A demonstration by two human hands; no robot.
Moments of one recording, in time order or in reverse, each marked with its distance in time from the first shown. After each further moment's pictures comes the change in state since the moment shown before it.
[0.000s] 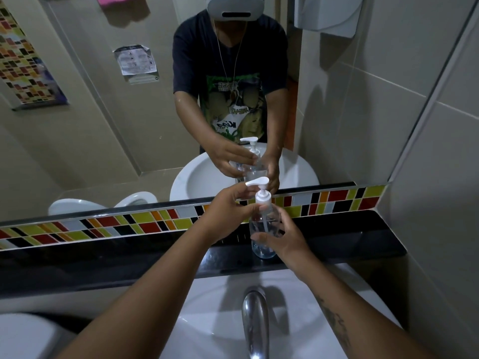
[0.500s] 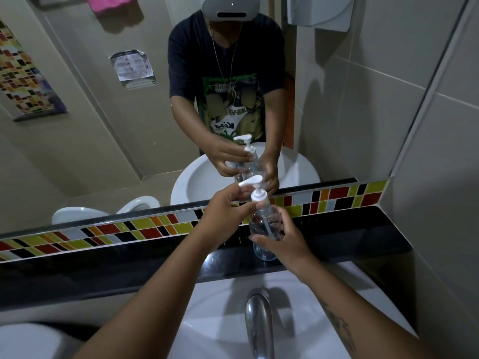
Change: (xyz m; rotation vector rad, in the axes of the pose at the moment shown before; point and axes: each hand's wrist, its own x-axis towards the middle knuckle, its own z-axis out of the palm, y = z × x) left_hand -0.008 0.013 0.003 -0.059 0.079 -0.050; right_hand 0.000 0.005 0.002 -0.050 0.040 -0.051
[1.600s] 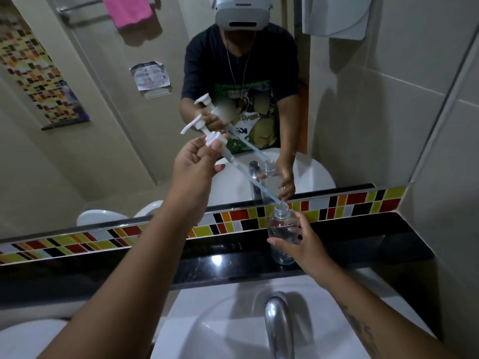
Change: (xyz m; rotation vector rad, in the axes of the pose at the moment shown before) left_hand 0.002 0.071 -0.073 -0.382 0.334 0.127; right_hand -0.002 0.001 0.002 -0.039 0.007 -0.025
